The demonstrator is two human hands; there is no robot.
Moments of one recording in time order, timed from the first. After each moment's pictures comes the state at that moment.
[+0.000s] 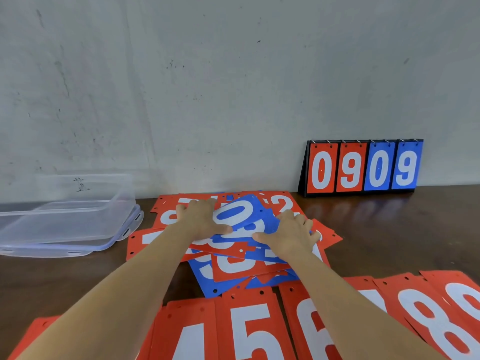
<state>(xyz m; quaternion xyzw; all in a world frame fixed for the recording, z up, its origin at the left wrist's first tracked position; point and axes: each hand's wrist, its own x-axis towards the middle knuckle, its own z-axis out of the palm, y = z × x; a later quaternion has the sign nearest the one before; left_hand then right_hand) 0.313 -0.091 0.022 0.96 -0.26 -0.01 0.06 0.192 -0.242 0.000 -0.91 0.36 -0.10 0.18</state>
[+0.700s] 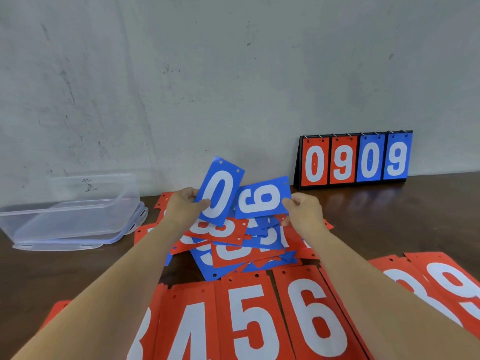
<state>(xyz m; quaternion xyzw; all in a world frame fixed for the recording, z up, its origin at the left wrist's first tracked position) 0.283 -0.059 0.037 0.83 -0.14 -0.03 0.54 0.168 -0.278 0.016 -0.81 0.27 -0.26 0.45</state>
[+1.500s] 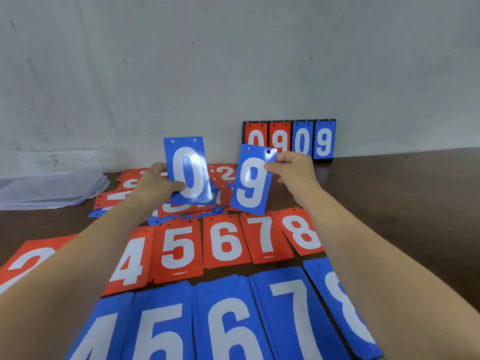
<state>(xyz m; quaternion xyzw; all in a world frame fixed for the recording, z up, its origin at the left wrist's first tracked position) 0.132 -0.077 0.071 0.82 -0.17 -0.04 0.55 0.001 -0.315 0.089 -0.74 0.19 -0.31 0.56</state>
